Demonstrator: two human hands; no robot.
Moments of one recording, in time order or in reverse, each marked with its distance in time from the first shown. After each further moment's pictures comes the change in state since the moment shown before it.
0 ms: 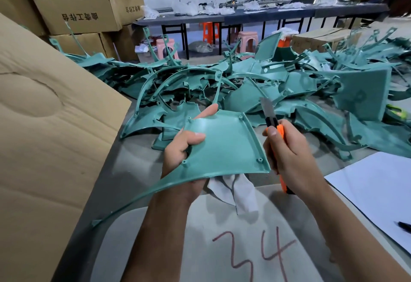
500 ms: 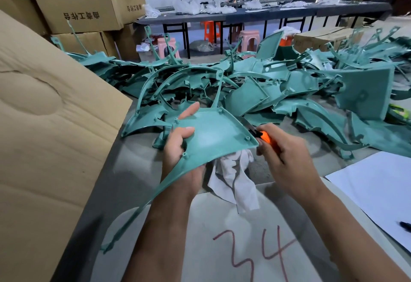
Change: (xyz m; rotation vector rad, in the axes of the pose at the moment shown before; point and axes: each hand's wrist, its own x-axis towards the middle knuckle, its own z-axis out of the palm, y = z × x) left_hand 0.004 -0.005 0.000 0.008 0.261 0.154; right_hand -0.002 0.000 0.001 -0.325 -0.059 -0.308
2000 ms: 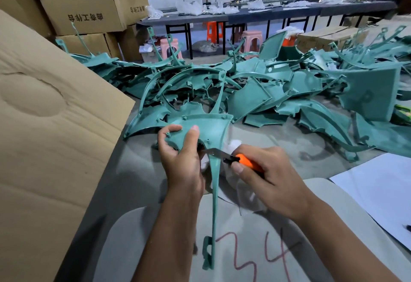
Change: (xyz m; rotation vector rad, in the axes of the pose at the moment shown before) left_hand 0.013 -0.024 -0.007 0.071 0.354 0.252; right_hand -0.006 -0.026 0.015 0.203 -0.209 -0.208
